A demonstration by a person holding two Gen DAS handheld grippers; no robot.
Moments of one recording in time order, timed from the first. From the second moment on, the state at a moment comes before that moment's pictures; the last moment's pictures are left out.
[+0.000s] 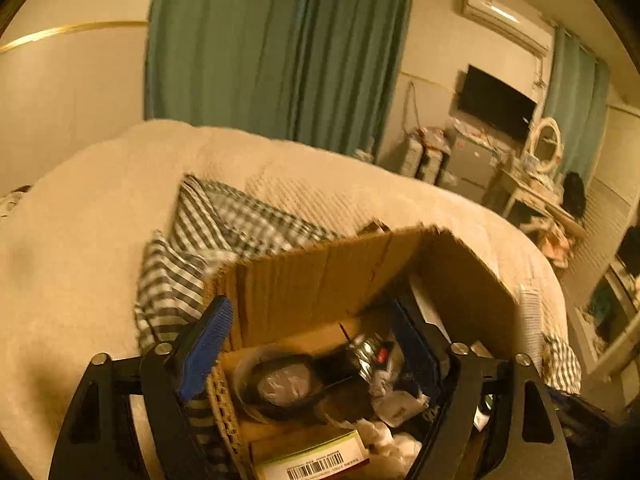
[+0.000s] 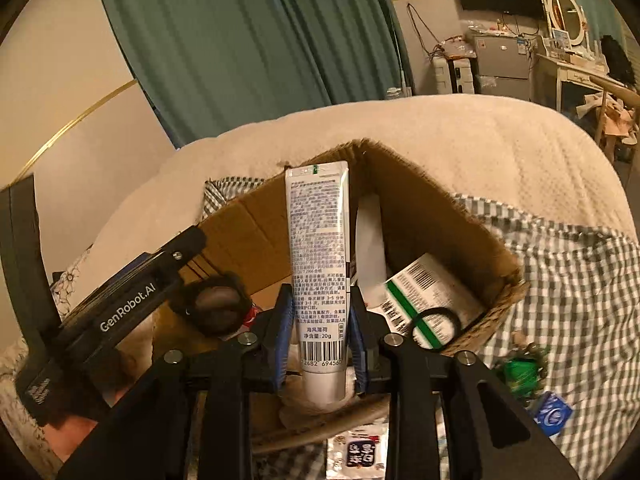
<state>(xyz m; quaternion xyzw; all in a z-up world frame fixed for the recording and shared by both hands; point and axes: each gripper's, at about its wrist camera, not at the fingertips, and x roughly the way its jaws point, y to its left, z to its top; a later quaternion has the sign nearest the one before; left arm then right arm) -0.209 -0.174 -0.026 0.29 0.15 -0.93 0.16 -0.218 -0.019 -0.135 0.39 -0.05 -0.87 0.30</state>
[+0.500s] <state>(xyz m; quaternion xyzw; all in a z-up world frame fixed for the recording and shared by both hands) -0.174 -0.126 0.009 0.28 0.11 -0.95 0.12 -0.138 0.122 -0.095 0.36 -0.09 -0.92 0.13</state>
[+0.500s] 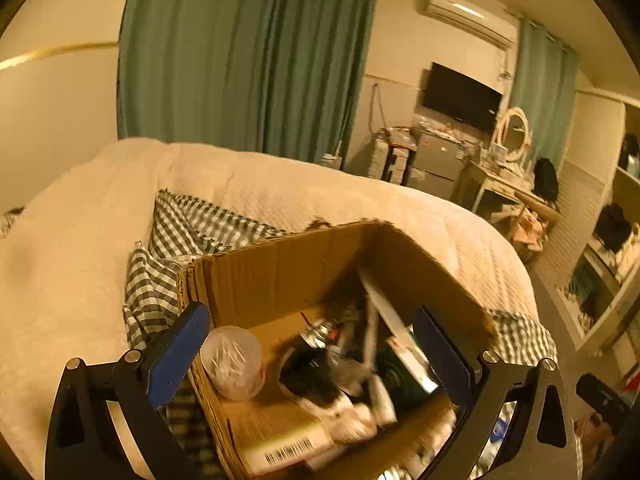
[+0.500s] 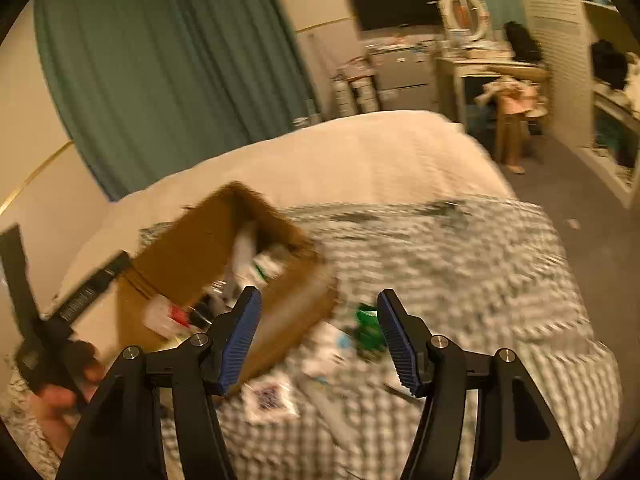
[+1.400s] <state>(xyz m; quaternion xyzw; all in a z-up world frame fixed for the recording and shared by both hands) -0.173 0.029 -0.108 0.34 0.07 -0.94 0.00 -0.060 0.212 -0.197 0.41 -0.14 -0.90 0.05</state>
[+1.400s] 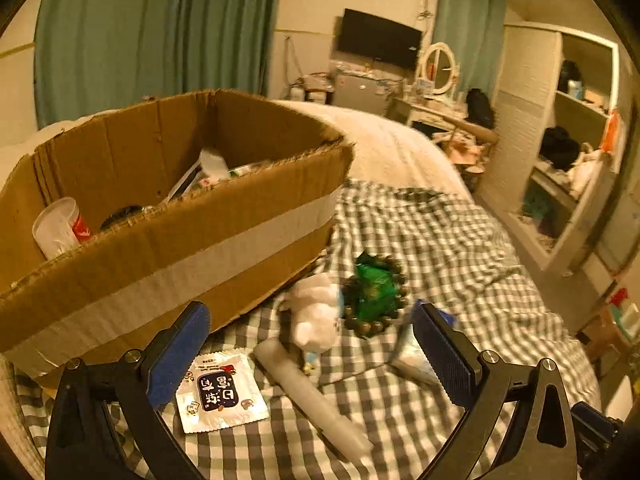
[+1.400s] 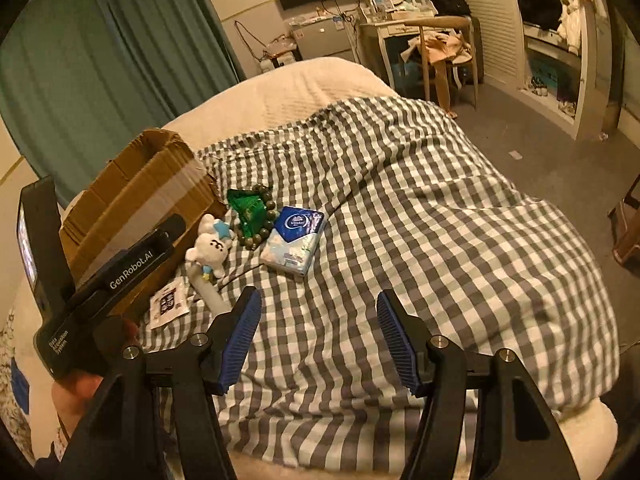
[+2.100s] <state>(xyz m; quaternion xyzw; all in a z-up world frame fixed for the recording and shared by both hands) -0.241 0.047 -0.172 0.46 0.02 -0.89 -0.01 -0.094 0.227 -0.239 0.44 -0.17 -0.88 0.04</state>
